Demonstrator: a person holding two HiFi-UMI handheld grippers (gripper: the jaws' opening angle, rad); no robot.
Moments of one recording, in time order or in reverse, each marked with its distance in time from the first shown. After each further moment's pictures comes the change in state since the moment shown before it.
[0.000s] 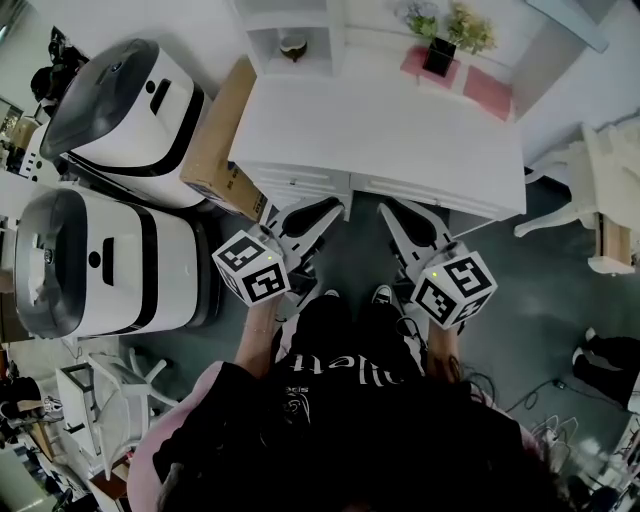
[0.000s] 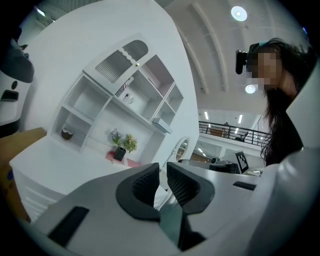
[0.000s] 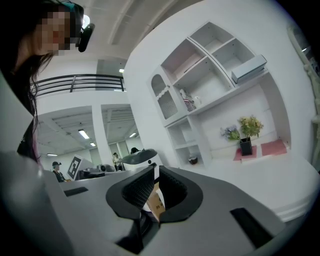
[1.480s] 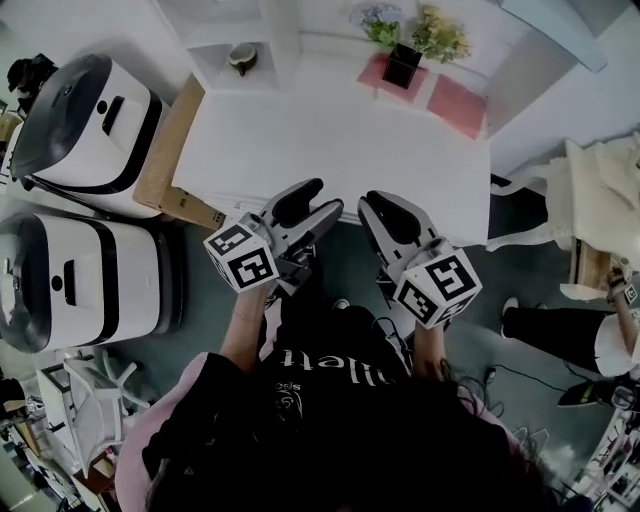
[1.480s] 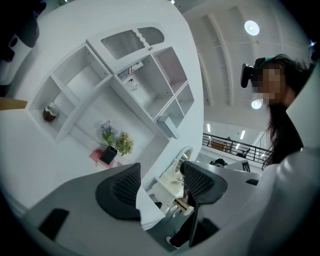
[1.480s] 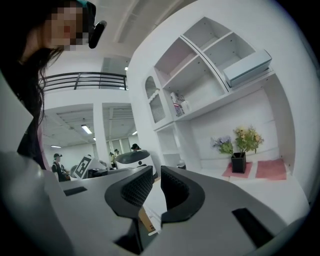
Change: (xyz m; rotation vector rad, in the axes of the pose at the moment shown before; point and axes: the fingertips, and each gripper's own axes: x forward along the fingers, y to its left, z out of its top) left arm 0.194 0.039 0.002 -0.155 -0.083 -0.008; right arm 0.007 -0.166 0.057 -0.085 0.014 0.040
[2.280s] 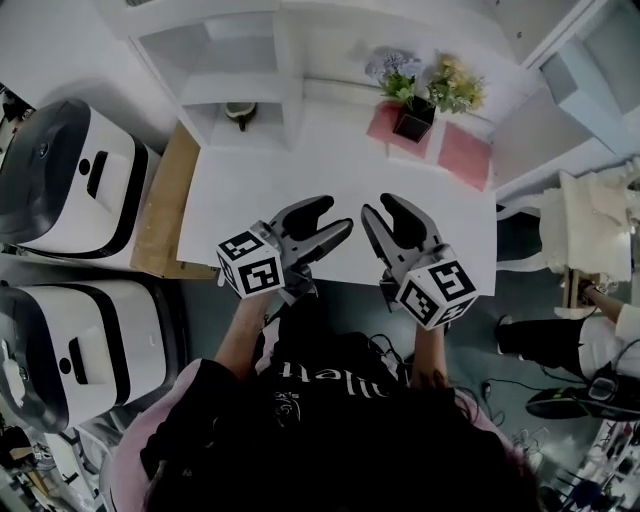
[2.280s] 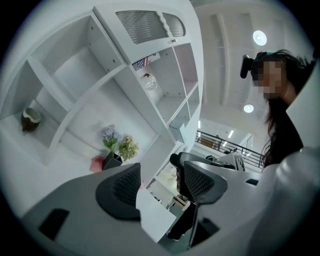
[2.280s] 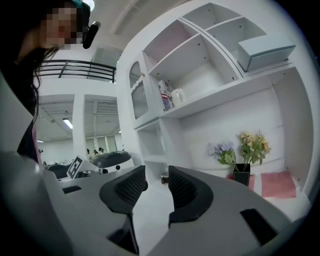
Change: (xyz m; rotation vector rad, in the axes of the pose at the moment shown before) left arm 0.056 0.151 0.101 -0.017 0.101 -0.174; right arm 0.184 -0.083 0.049 -0.014 0.005 -0.168
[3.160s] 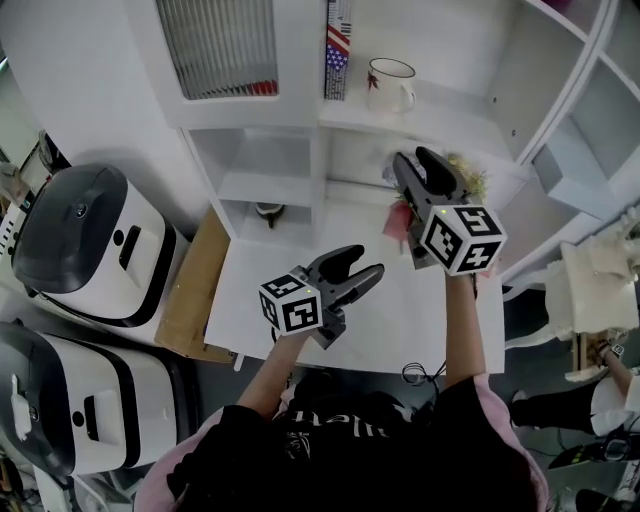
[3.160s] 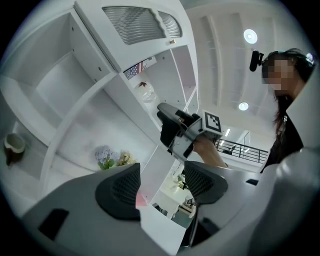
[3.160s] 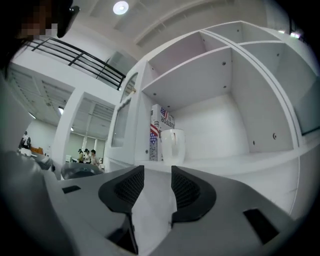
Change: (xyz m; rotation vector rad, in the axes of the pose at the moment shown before) left arm 0.040 0.018 0.085 0.070 -0.046 -0.031; right arm 0.119 -0.061 0.212 -0.231 -0.223 -0.106
